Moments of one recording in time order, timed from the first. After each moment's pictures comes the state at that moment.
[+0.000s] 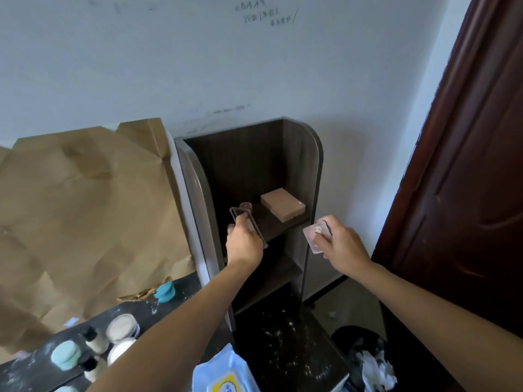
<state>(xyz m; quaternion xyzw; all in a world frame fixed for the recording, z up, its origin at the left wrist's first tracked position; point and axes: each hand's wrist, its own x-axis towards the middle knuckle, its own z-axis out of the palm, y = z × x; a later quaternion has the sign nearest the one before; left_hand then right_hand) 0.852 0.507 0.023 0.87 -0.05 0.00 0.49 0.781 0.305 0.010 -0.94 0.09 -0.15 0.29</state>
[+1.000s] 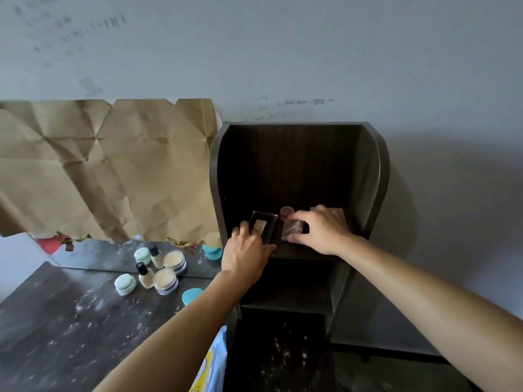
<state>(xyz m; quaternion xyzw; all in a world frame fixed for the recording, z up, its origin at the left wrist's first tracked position) 0.870 0.466 0.004 0.99 0.12 0.11 0.06 0.971 0.302 0.027 -0.94 -0.30 -0.04 0.13</state>
